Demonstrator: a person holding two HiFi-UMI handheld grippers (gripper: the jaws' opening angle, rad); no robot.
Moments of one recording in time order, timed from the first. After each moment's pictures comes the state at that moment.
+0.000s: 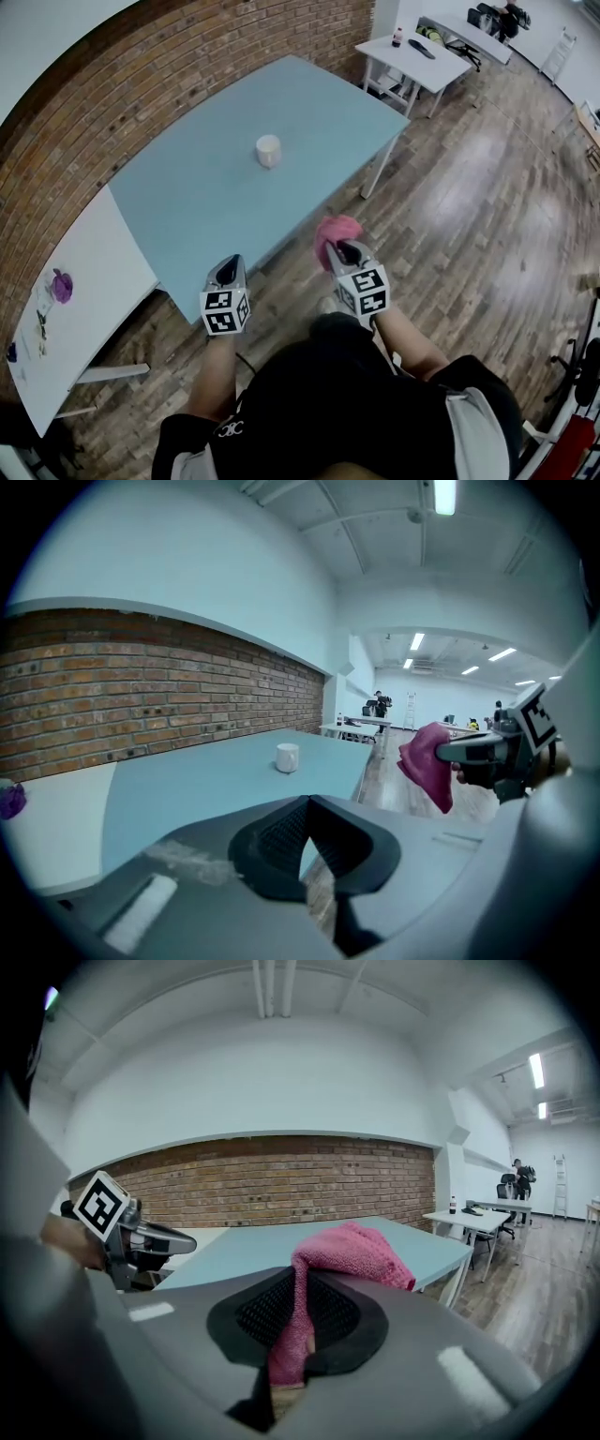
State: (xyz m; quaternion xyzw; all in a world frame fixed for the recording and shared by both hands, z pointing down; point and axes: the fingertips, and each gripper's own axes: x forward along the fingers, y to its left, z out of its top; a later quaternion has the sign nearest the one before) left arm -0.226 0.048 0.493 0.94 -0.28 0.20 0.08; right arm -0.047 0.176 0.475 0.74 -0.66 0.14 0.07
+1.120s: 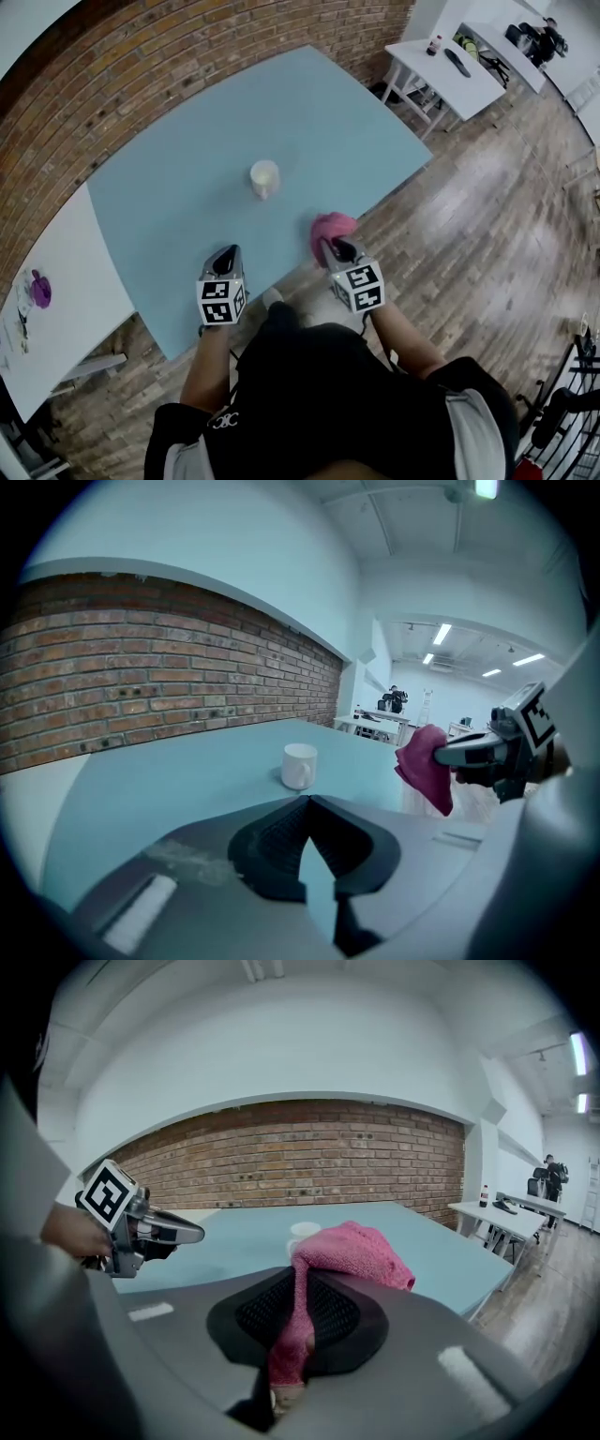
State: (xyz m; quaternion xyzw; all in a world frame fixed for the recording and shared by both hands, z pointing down) left arm -0.107 -0.068 0.524 0.92 -0.30 0.22 0.12; right arm 0.071 0.041 0.505 0.68 -0.69 0.18 0.14
